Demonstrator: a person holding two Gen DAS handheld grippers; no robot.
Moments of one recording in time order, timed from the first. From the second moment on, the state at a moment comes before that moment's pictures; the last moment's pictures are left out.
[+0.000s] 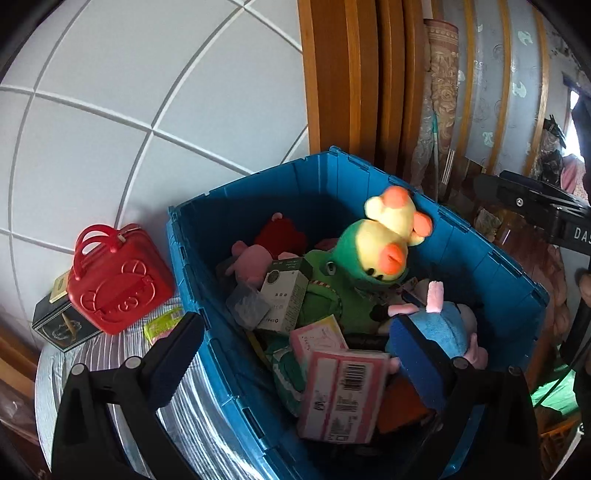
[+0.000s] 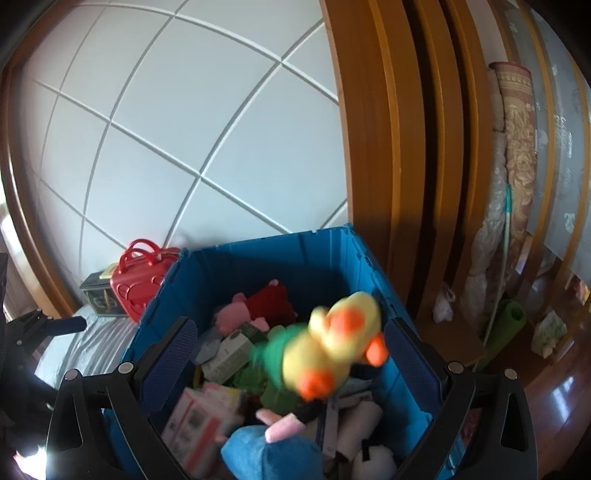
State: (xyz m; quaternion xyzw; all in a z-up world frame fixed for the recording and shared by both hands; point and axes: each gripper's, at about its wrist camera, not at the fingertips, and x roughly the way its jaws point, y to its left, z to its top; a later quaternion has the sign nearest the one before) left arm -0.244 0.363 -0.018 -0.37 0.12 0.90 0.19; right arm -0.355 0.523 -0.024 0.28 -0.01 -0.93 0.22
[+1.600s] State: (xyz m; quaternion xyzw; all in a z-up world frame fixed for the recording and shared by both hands) left arm -0.026 0.084 0.002 -0.32 0.03 0.94 0.06; right arm -0.044 0.310 0.017 0.28 0.11 -0.92 0.26
